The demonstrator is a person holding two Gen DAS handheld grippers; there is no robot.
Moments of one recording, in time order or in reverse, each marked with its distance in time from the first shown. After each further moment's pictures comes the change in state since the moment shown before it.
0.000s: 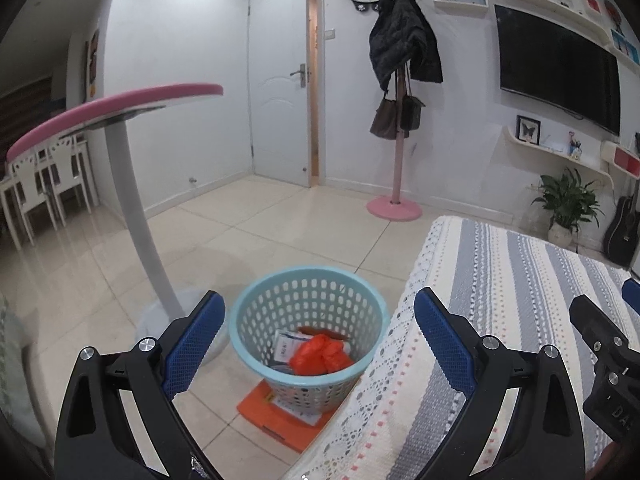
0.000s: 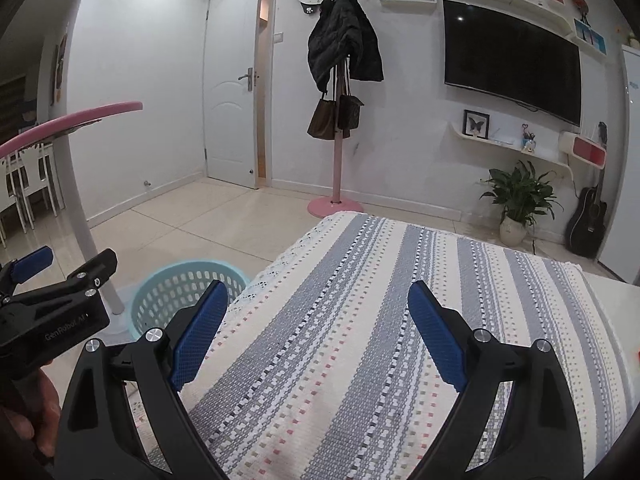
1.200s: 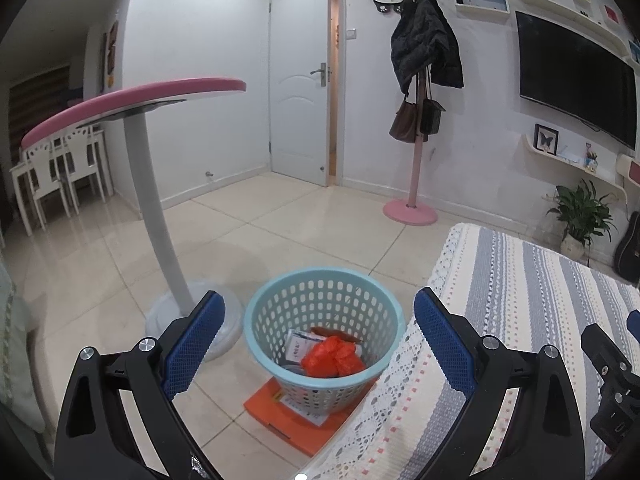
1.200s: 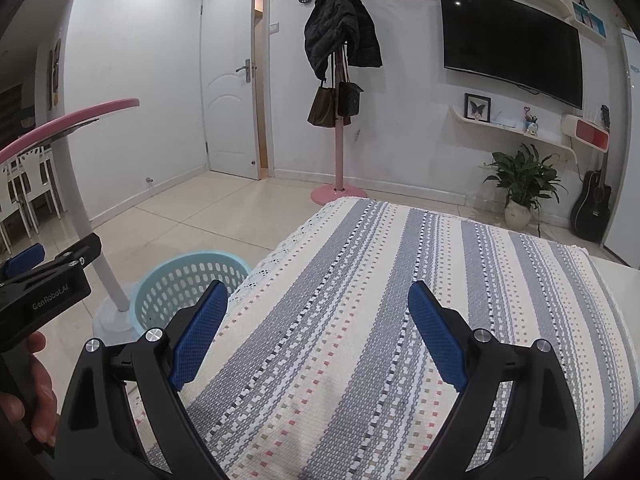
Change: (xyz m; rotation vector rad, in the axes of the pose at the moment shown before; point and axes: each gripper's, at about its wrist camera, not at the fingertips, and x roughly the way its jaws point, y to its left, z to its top) left arm -0.002 0.008 0.007 -0.041 -0.002 0.053; right arm 0.002 -0.004 -0.002 0.032 0.041 0.023
